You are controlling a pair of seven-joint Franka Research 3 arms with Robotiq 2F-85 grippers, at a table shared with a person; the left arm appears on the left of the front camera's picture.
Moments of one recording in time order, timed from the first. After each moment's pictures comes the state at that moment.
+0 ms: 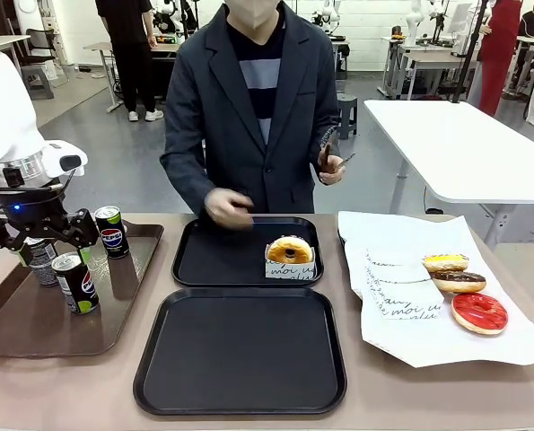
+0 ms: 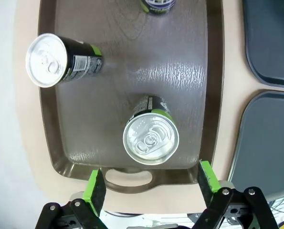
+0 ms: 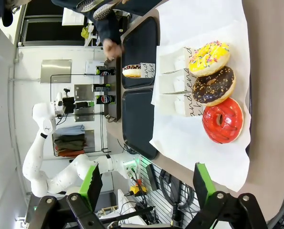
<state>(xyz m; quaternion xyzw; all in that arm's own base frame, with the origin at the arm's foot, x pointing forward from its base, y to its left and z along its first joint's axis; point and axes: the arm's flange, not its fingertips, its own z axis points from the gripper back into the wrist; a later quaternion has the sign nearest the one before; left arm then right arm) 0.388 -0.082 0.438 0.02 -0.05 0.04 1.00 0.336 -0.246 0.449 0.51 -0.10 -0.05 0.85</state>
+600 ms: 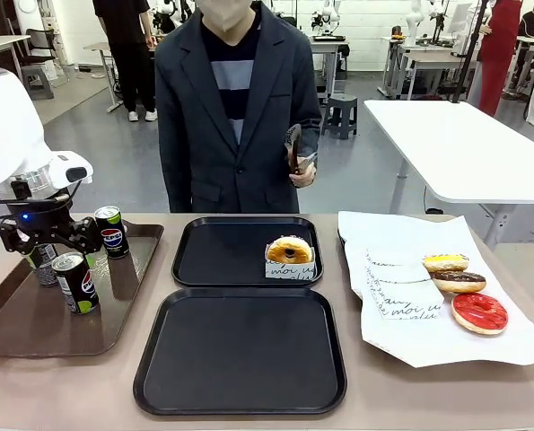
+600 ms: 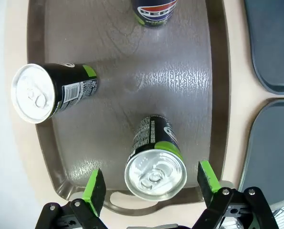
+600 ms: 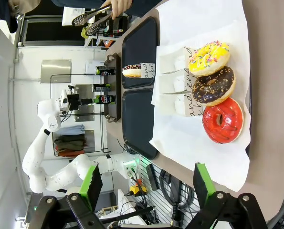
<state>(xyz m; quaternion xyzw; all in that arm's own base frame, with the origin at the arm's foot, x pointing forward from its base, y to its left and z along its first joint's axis) 0.406 -0.076 0.410 0.02 -0.06 0.01 1.00 0.336 -0.246 0.449 0.51 -0.10 -0.05 0.85</state>
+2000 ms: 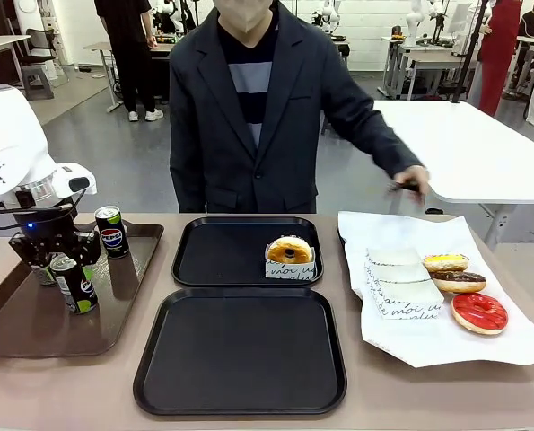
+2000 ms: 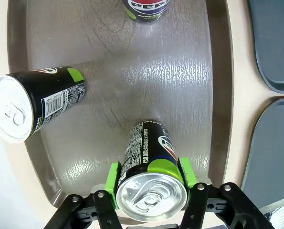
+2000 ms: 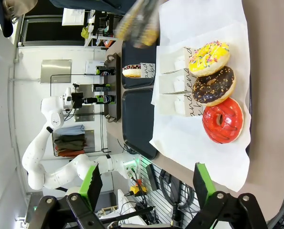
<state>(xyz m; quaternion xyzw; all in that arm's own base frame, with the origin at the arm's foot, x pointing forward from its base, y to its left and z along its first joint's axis) 0.416 -0.071 0.389 0.00 -0.04 0.00 1.00 0.336 -0.246 0.449 0.51 -0.10 -0.05 0.85</state>
